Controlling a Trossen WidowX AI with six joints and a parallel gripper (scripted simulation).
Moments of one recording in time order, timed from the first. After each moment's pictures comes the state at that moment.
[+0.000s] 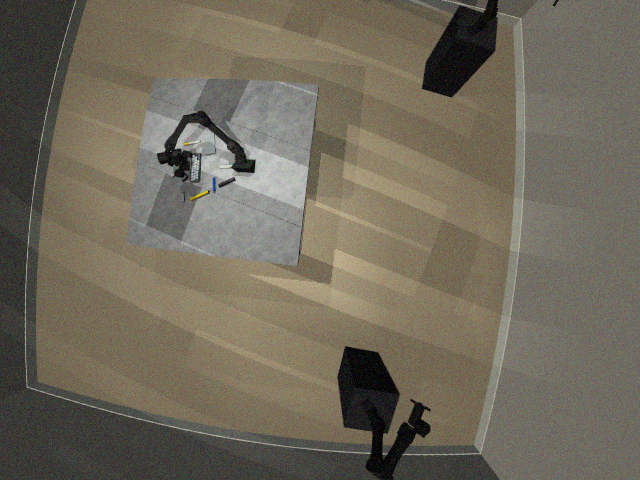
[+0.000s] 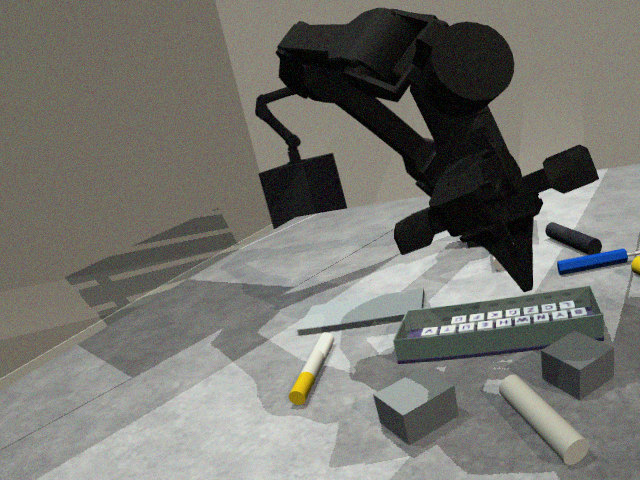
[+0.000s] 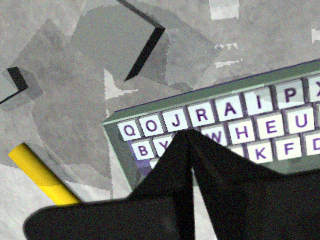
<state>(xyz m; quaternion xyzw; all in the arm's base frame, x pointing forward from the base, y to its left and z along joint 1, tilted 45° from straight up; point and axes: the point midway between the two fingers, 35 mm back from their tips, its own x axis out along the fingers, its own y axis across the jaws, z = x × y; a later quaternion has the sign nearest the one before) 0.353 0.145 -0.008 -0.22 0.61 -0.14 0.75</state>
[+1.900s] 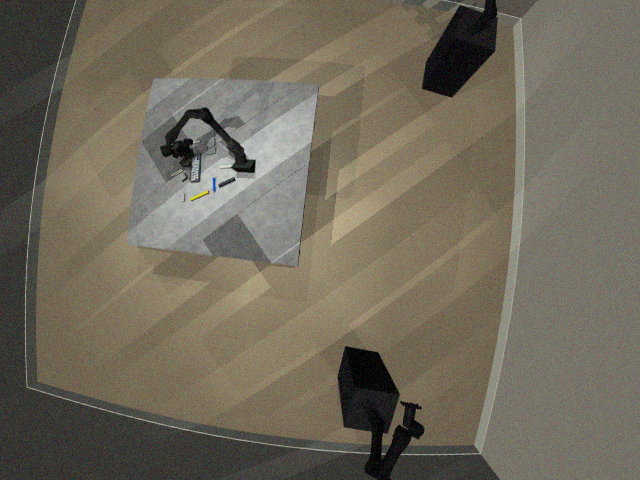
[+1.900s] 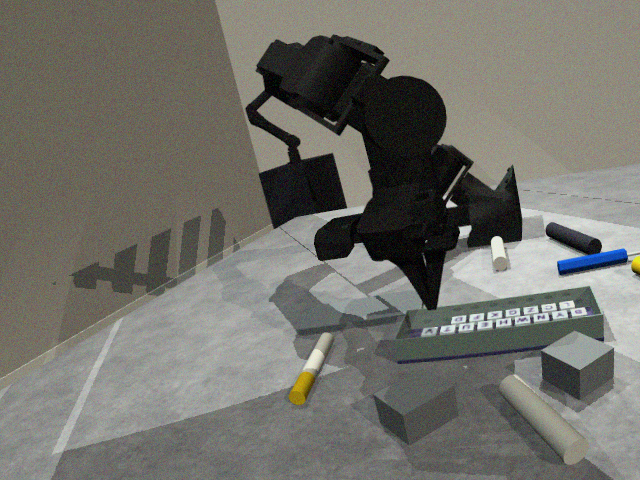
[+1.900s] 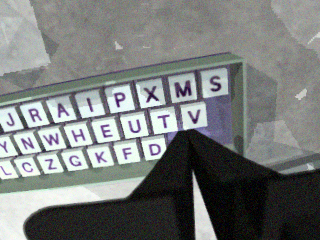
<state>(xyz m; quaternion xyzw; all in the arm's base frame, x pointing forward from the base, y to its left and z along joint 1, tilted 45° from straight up) 0.353 0.069 0.045 -0.34 0.62 -0.19 0.68</state>
